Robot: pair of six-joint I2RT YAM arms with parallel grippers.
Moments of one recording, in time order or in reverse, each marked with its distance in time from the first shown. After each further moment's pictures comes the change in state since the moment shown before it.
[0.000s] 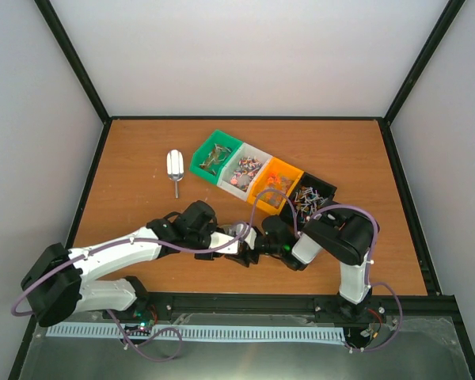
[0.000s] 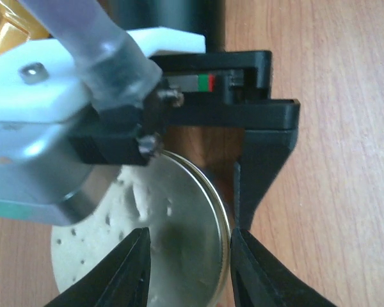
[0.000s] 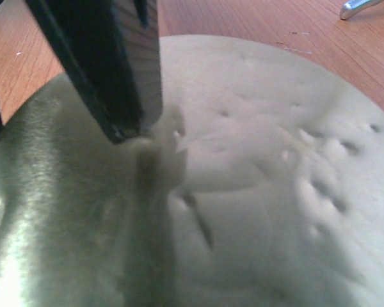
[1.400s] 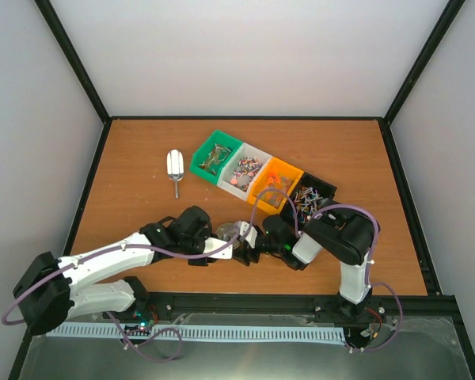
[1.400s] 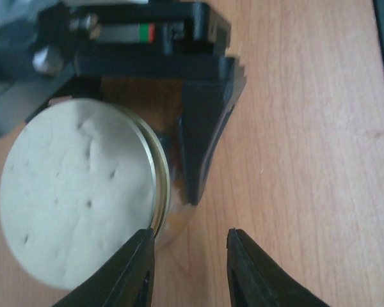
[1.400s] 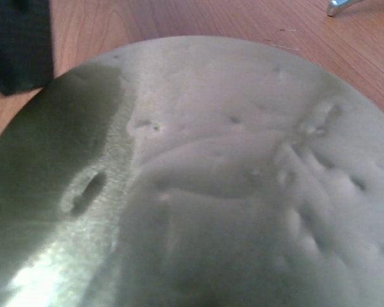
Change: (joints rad) left arm 0.000 -0.099 -0.050 -0.084 -0.037 -0.024; right arm -0.006 -0.001 0.000 0.000 0.006 0.007
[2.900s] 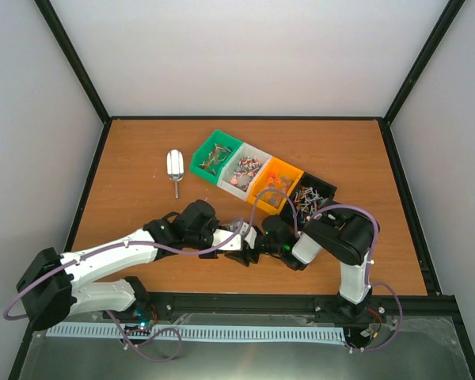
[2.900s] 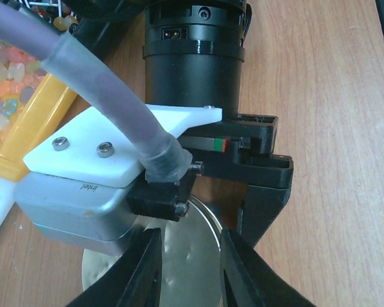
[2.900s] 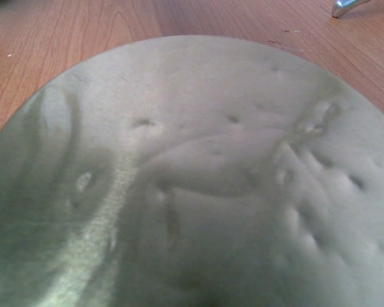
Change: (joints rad) left arm -0.033 0.050 0.074 0.126 0.019 -0.079; right arm 0.004 -0.001 0.001 -0.003 0.004 0.004
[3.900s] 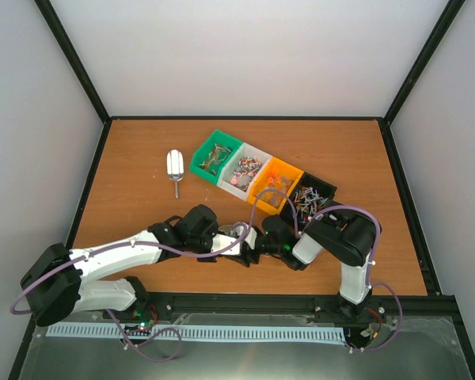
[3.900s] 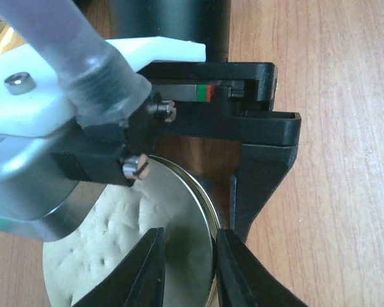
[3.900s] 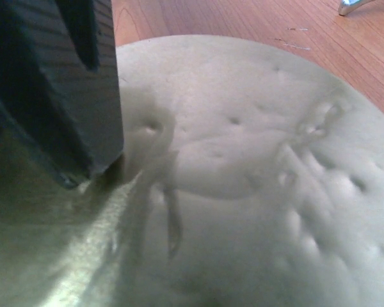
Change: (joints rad) left arm 0.004 0.048 -0.057 0.040 -0.038 0.029; right arm 0.002 -0.015 -0.002 -0.026 -0.007 -0.014
